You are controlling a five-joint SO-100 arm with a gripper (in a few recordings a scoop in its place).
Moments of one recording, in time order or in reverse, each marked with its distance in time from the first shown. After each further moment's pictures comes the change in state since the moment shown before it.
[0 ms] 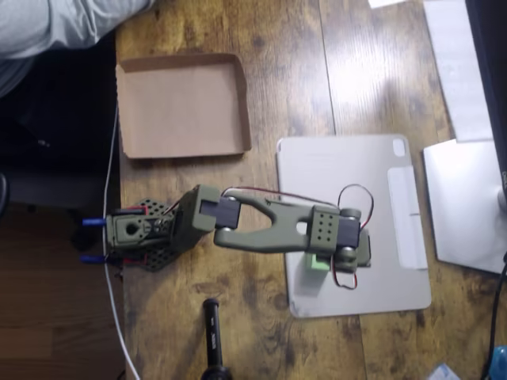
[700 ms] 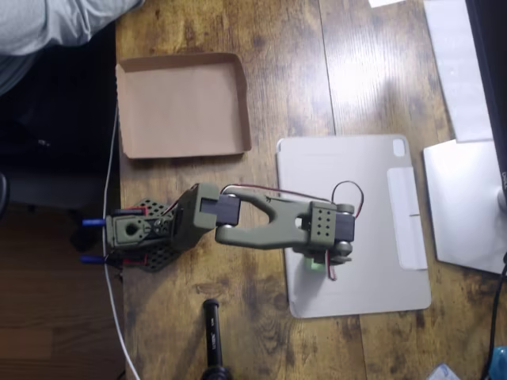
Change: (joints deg) arm -2.4 -0.1 8.8 4.7 2.5
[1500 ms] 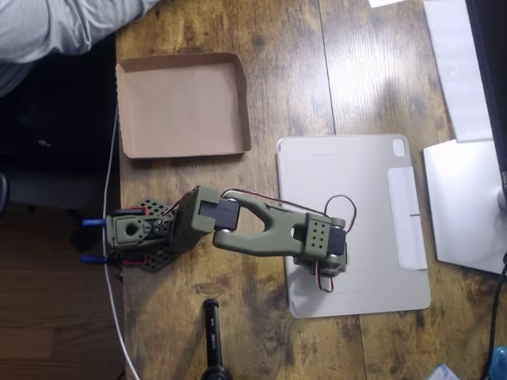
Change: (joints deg) arm 3.5 0.2 9.8 -15.6 -1.4
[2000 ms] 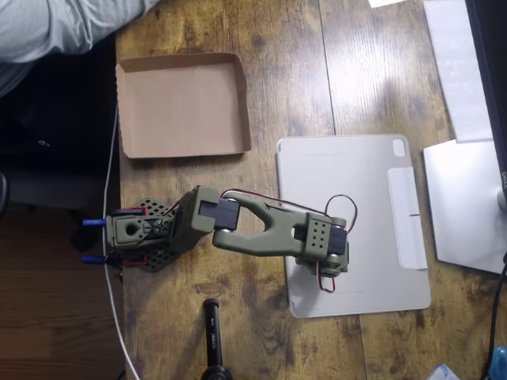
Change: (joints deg) arm -0.1 0.0 -0.8 0.0 1.3
